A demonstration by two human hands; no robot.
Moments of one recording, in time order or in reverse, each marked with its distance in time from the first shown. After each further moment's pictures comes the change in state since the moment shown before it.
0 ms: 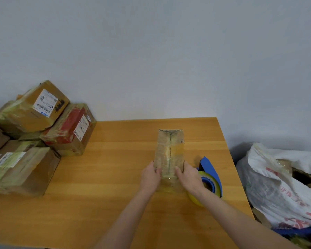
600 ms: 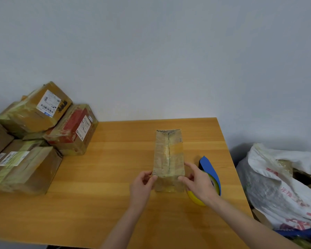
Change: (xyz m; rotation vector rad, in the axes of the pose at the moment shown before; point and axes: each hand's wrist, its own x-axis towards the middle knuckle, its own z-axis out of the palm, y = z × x) left_hand -0.037 -0.041 -0.003 -0.397 0.149 0.043; right_hand -0.027 0.038 -0.017 0.194 0.025 -0.203
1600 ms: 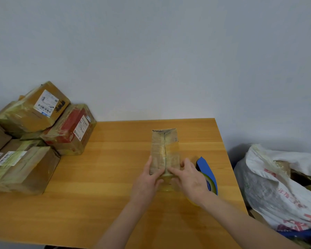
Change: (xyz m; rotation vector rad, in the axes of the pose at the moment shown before) left_hand 0.007 0.012 0.007 0.789 -0.202 0.469; right_hand 0.014 -0.010 0.004 -0.654 -0.047 -0.278
